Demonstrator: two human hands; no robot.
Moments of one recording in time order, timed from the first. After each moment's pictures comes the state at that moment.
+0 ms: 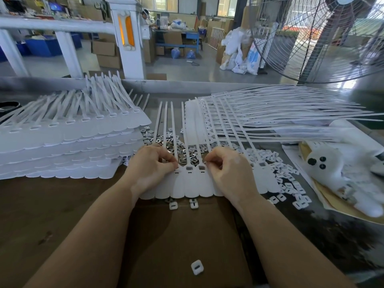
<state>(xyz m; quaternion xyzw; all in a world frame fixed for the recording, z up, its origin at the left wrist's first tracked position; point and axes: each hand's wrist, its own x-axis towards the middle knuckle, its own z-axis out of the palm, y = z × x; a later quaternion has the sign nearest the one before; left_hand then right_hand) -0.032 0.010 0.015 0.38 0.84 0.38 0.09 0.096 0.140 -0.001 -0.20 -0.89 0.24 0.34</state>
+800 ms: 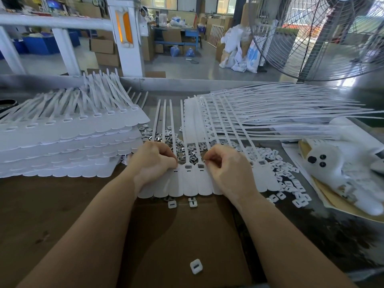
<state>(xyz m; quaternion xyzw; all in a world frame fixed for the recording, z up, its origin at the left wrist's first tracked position) -0.036 0.017 0.018 0.32 0.84 0.41 0.17 0.096 0.139 -0.002 -0.21 -0.88 0.25 0.34</state>
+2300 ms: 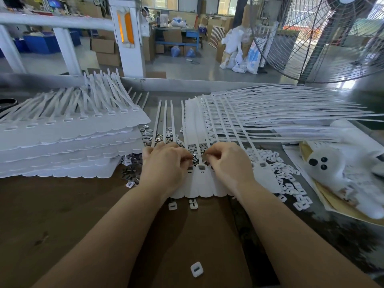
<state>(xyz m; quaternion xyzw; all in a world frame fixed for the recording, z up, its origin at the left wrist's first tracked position) -0.014 0.037 0.002 0.42 0.87 0.24 -0.11 0.079 0.151 0.010 -0.29 -0.89 0.26 0.24</state>
